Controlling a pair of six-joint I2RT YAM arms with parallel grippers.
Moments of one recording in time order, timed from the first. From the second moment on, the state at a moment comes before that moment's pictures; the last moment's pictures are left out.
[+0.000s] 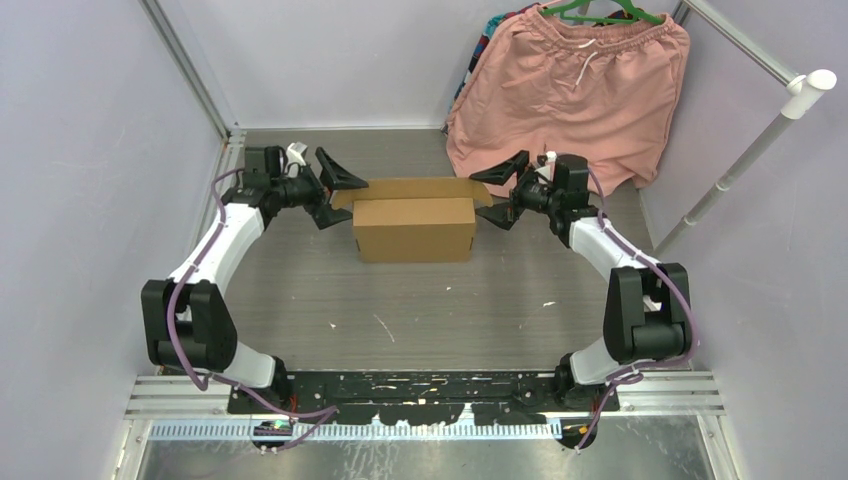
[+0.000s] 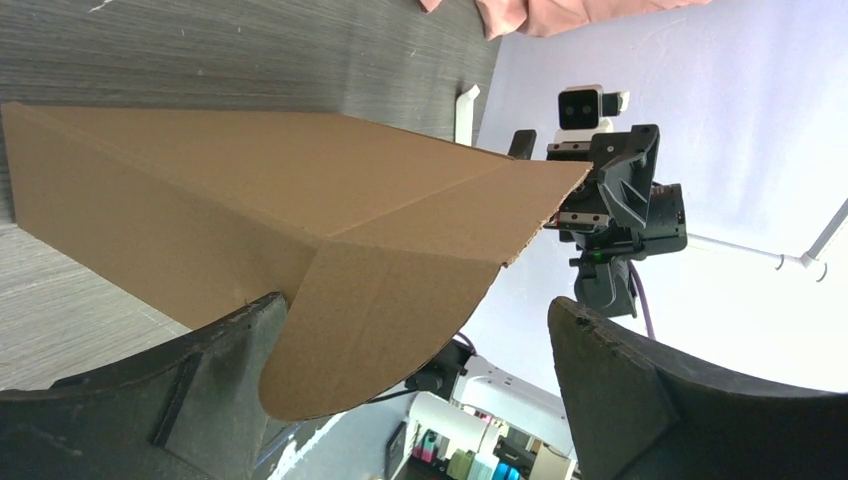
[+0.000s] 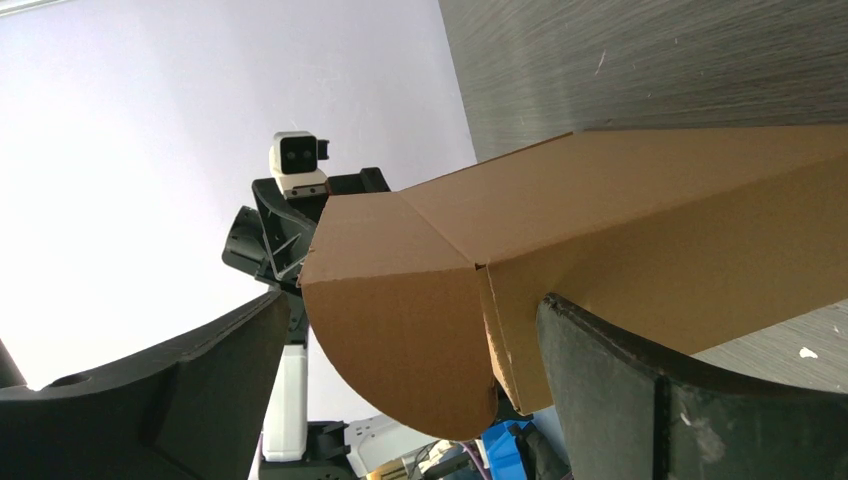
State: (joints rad) left arm -0.09 1.47 1.15 -0.36 0.81 -0.96; right arm 0.09 1.51 0.92 0.17 -0.86 1.34
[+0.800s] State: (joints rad) left arm -0.08 1.45 1.10 -0.34 0.89 -0.92; right arm 0.09 1.51 1.02 -0.12 -0.85 1.13
